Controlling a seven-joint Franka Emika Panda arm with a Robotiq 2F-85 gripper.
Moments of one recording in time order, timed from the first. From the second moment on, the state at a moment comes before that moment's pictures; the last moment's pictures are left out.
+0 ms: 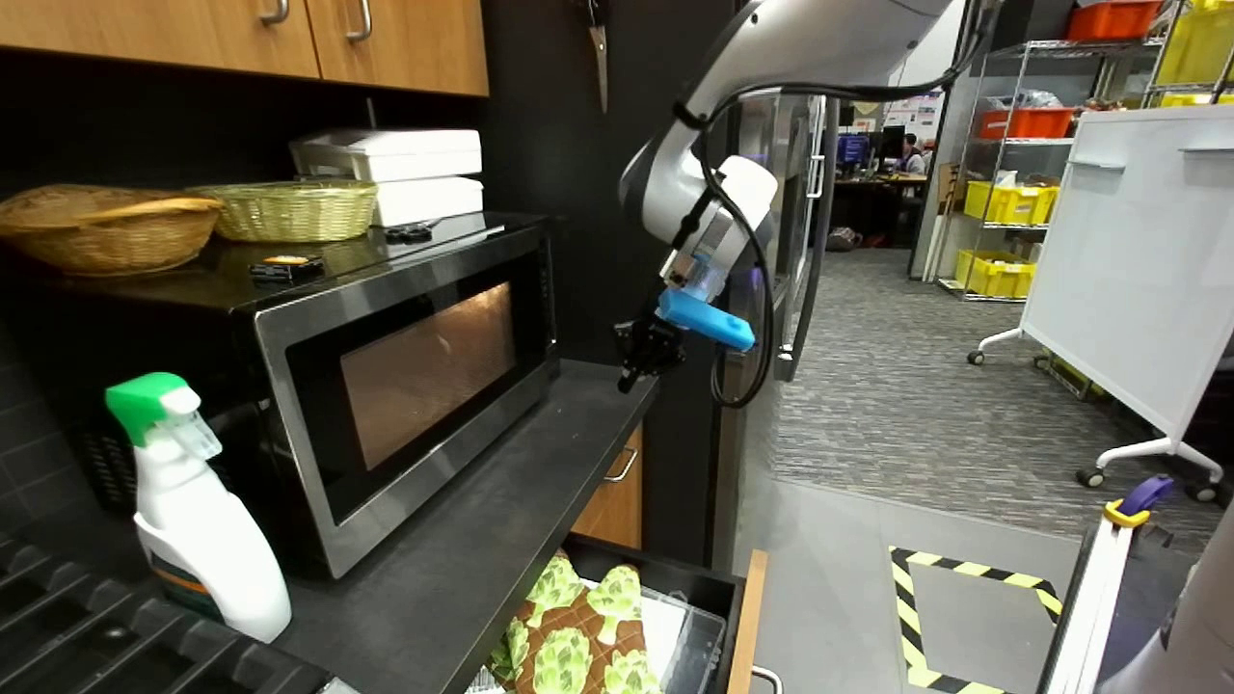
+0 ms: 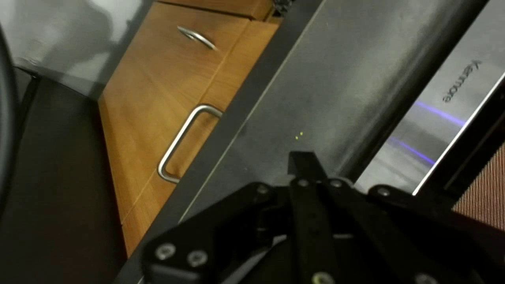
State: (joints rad) arm 0.05 0.39 -0.15 -2.13 1.01 2.60 -0.47
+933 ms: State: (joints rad) arm -0.10 0.21 -0.08 -2.23 0.40 2.10 -0.45
